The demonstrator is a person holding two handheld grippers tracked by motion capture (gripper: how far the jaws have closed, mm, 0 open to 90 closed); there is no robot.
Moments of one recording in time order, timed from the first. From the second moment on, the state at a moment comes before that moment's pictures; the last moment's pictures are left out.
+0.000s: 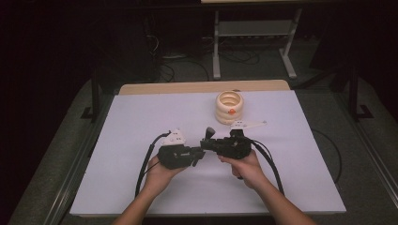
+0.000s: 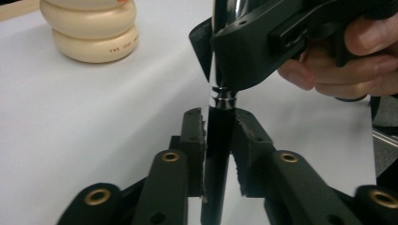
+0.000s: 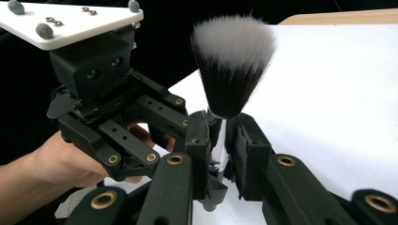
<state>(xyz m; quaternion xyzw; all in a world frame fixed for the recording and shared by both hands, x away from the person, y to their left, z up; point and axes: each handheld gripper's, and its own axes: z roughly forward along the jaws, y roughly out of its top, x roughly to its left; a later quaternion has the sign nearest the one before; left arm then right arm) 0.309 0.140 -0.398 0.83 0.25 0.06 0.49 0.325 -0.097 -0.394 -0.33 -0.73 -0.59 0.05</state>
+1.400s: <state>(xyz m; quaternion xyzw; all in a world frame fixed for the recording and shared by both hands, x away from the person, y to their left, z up) 0.292 0.203 -0.396 0.78 0.27 0.13 0.56 0.326 -0.121 -0.380 -0.34 -0.76 -0.55 -0.06</state>
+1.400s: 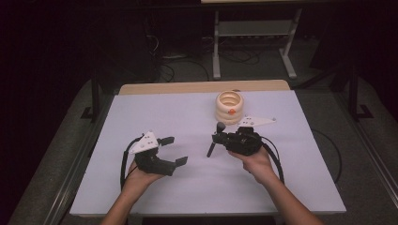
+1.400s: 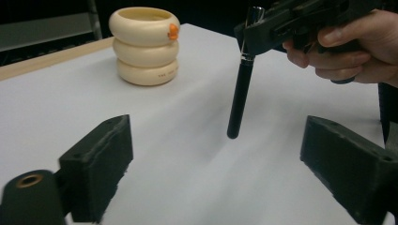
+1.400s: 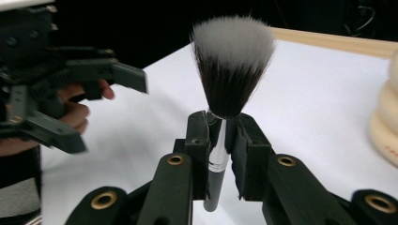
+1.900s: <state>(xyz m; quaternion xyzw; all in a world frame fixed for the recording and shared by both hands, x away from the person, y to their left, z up) 0.281 0.235 -0.400 0.76 0.28 0.14 0.57 0.332 -0.133 -0.373 -0.34 -0.76 -0.54 -0.10</state>
